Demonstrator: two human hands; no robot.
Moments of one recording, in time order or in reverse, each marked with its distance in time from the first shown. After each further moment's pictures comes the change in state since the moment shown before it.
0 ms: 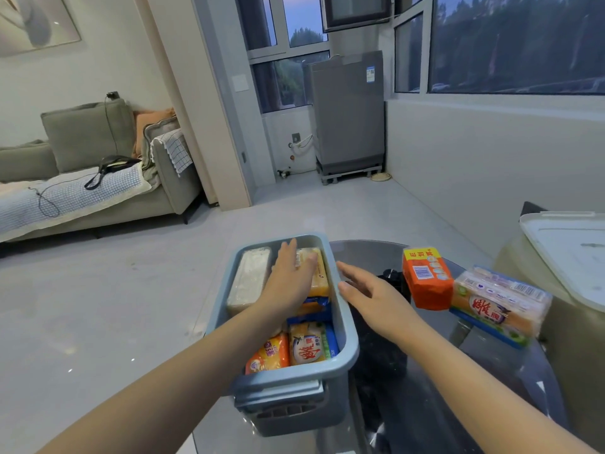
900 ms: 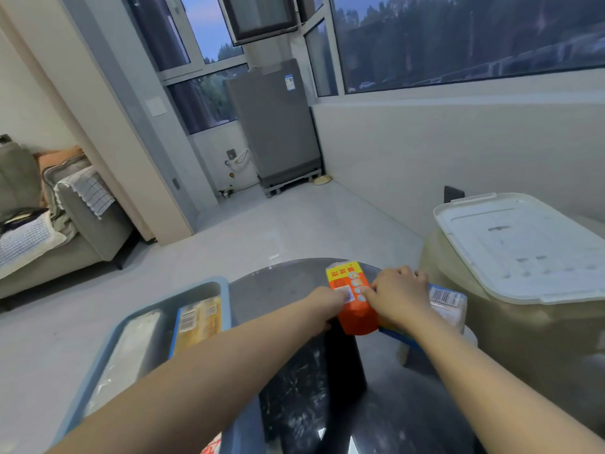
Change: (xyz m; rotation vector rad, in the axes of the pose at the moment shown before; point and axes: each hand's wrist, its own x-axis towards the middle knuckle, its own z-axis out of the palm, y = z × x) left_hand 0.066 0.070 0.194 -0.007 -0.421 -0.407; right_hand 0.052 0.122 -0.138 -0.990 0.228 0.402
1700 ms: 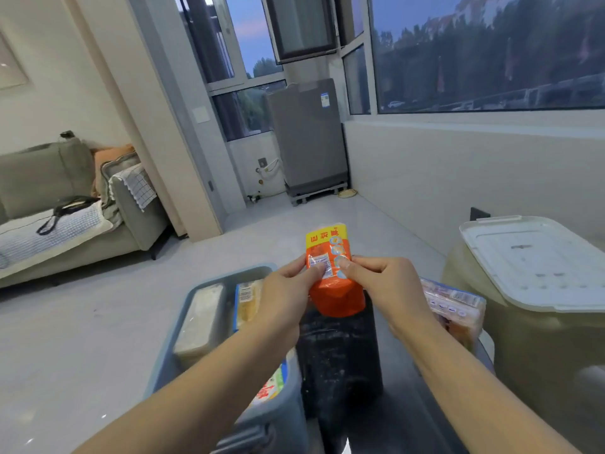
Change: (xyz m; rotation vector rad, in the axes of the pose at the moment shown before) left_hand -0.145 -0.034 -0.097 -0.551 0.180 0.417; right_hand -0.112 -0.083 -0.089 1.336 0.079 -0.078
